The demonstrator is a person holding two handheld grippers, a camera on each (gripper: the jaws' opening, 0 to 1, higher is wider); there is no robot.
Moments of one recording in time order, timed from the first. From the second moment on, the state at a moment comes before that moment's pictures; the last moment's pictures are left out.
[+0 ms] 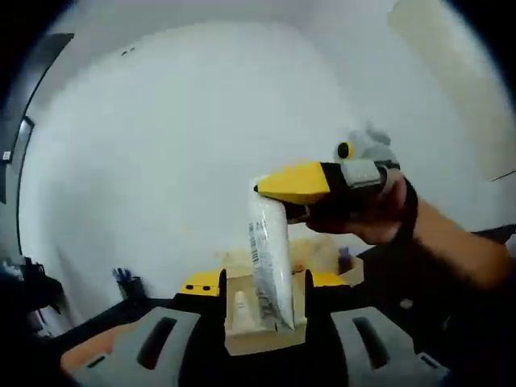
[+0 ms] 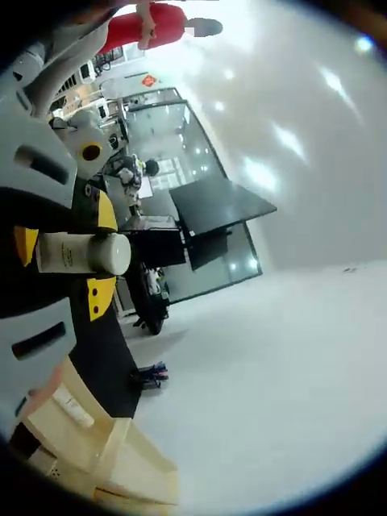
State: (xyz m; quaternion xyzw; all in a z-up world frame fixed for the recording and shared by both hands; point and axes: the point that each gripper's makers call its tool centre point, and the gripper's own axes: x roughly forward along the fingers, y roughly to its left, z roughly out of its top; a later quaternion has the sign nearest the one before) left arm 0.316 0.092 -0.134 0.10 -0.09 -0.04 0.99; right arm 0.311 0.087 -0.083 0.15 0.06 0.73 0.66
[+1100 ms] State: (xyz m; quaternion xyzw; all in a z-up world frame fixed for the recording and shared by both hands) left arm 0.289 0.069 -0.128 -0.05 -0.11 -0.20 0.97; right arm 0.283 0.065 -0.069 0.13 0.01 0.82 0.56
